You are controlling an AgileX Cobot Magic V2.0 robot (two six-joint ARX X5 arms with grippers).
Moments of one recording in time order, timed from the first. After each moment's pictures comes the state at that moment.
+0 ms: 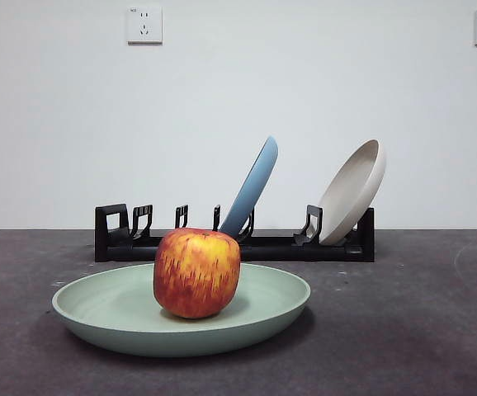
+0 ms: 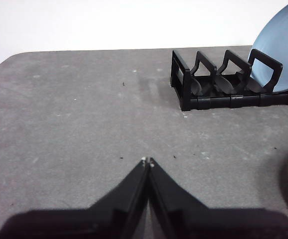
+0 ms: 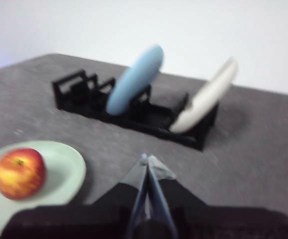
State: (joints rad) left arm -0.05 0.00 0.02 -0.19 -0.02 -0.01; right arm 0.10 0.14 0.33 -0.34 -0.34 -0.12
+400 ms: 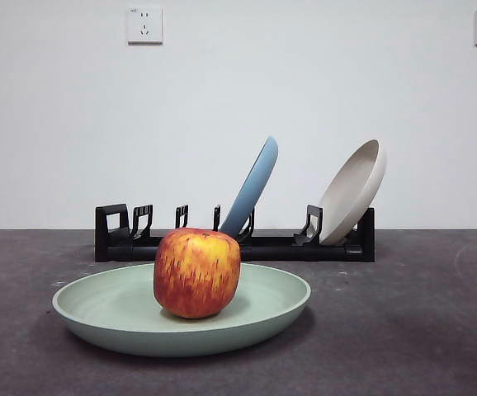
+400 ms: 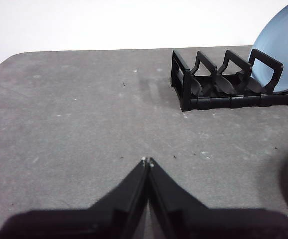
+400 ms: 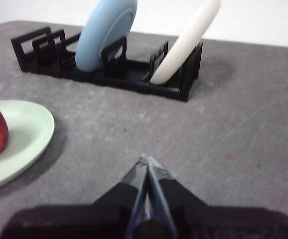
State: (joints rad) left arm -0.05 0.00 0.02 -0.19 -0.02 -0.01; right arm 0.10 0.01 0.10 -0.32 -0.26 -0.10
